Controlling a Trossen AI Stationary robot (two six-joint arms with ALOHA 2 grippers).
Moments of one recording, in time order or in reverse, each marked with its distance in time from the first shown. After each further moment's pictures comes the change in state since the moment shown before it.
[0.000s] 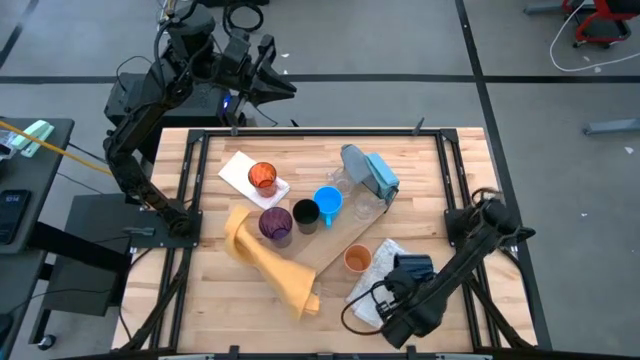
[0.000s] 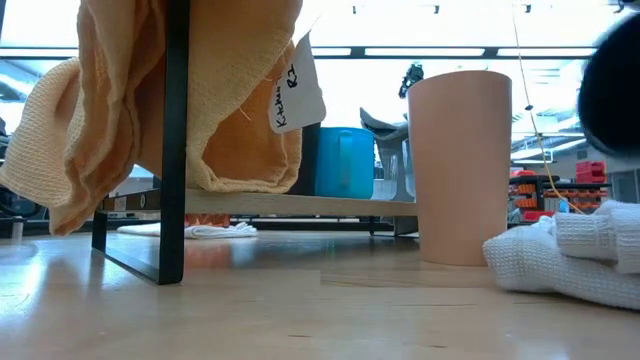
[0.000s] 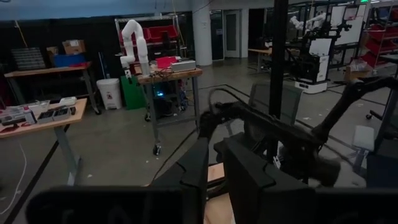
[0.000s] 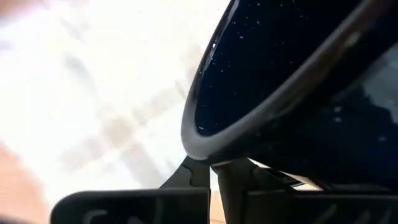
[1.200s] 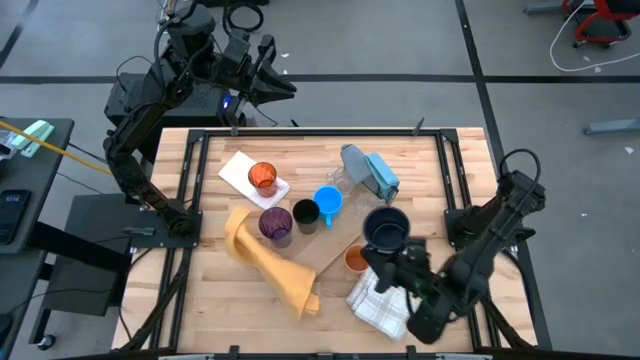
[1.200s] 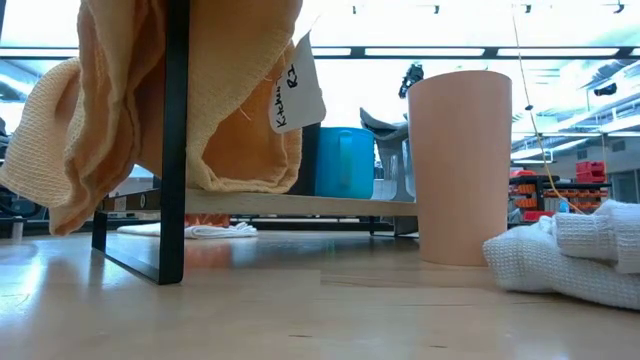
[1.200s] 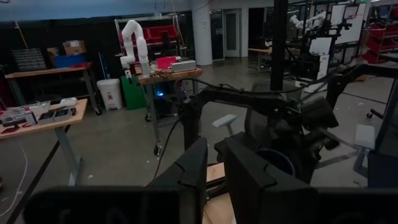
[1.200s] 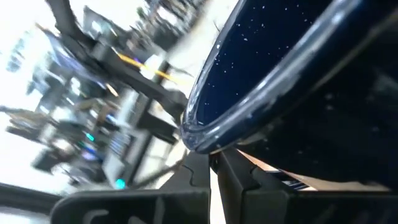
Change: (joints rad) left arm 0.000 0.000 -0.001 0.000 0.000 0.007; right arm 0.006 -0.287 0.014 0.461 1.138 0.035
